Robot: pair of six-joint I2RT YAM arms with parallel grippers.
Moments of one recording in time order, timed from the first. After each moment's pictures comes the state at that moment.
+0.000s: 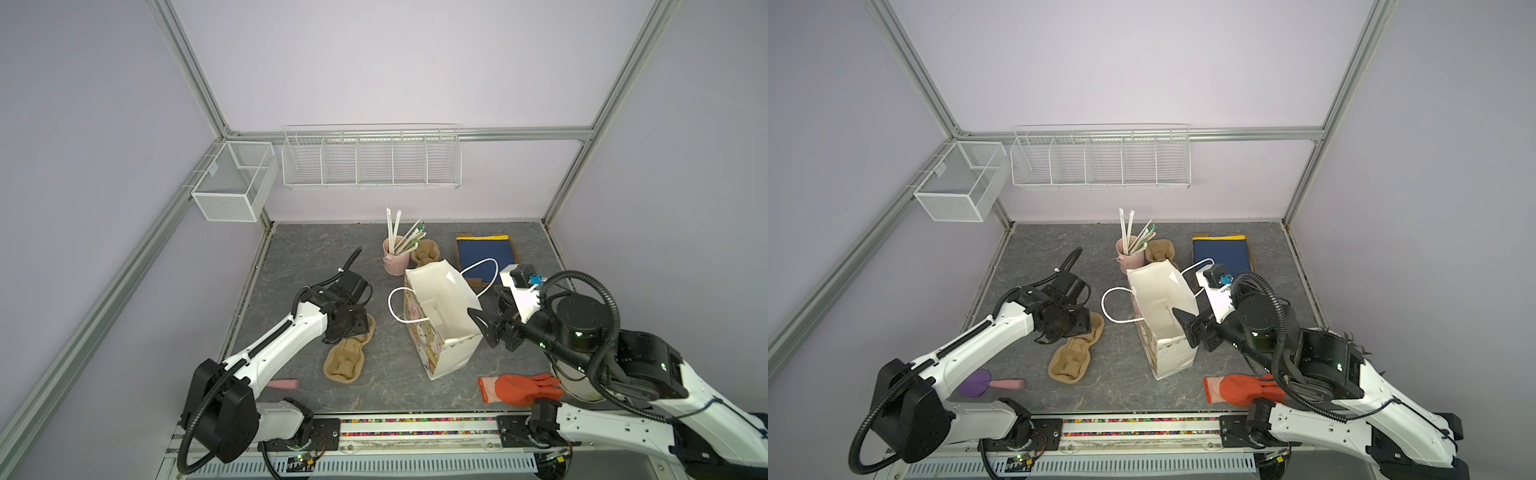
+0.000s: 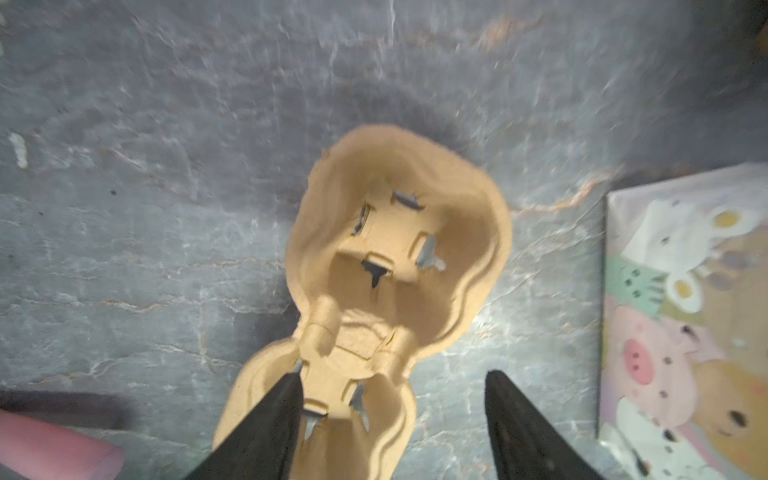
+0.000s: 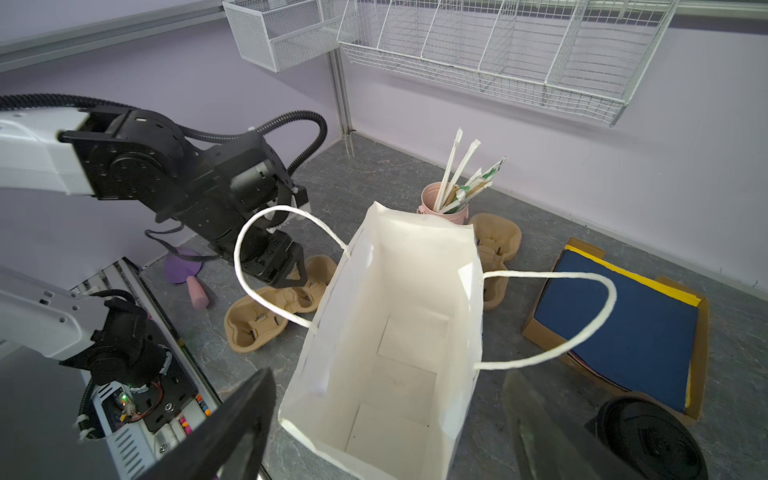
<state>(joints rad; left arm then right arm) -0.58 1.35 0.99 -0.98 -0.01 -0.68 1.14 0.80 1.27 -0.86 0.40 0.23</state>
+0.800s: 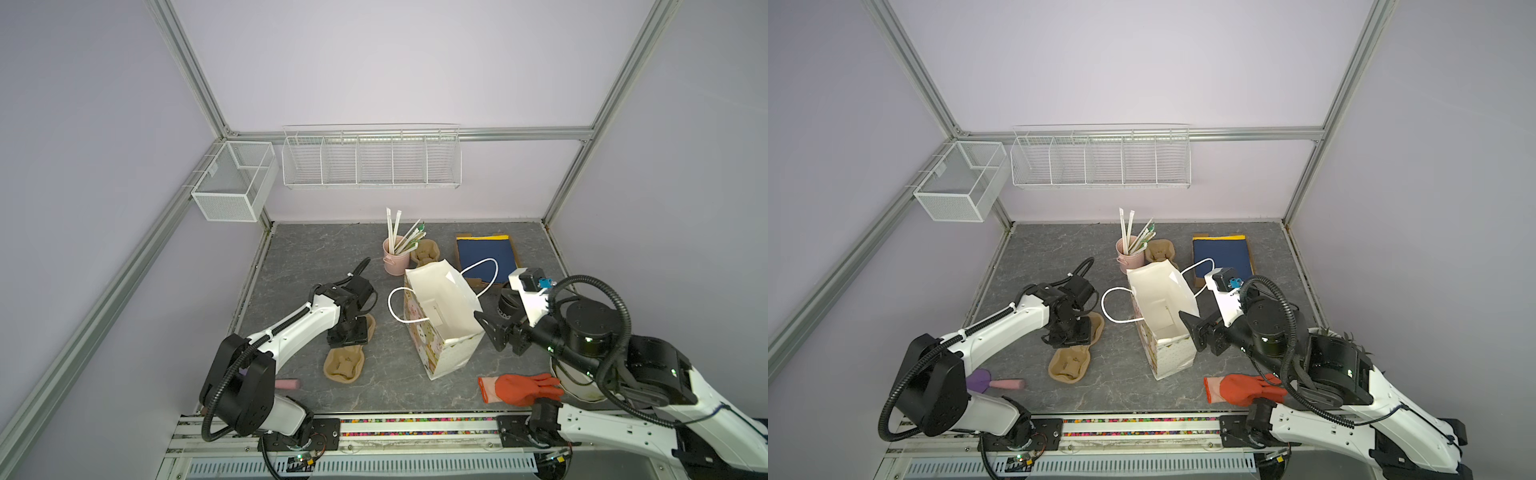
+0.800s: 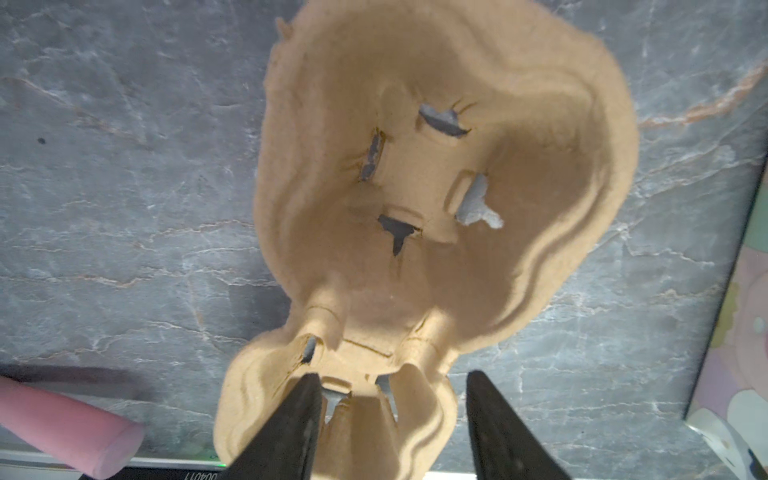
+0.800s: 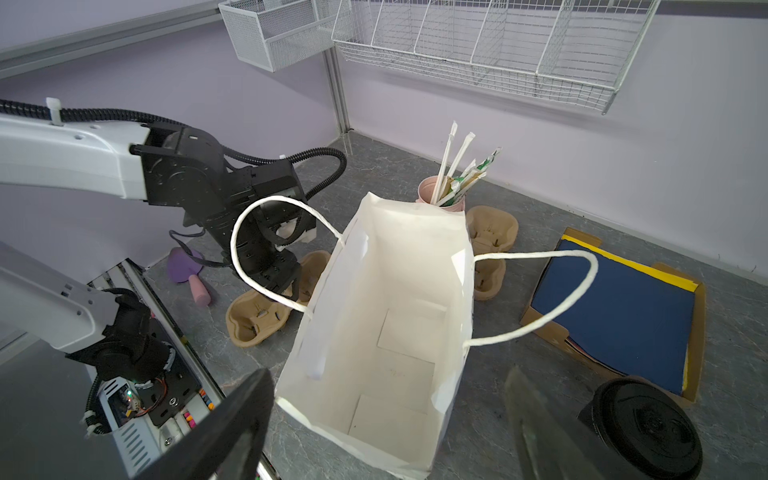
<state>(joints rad) -0.59 1.47 0.99 -1.03 0.00 -0.63 1.13 0.74 1.25 -0.88 0.40 0.24</state>
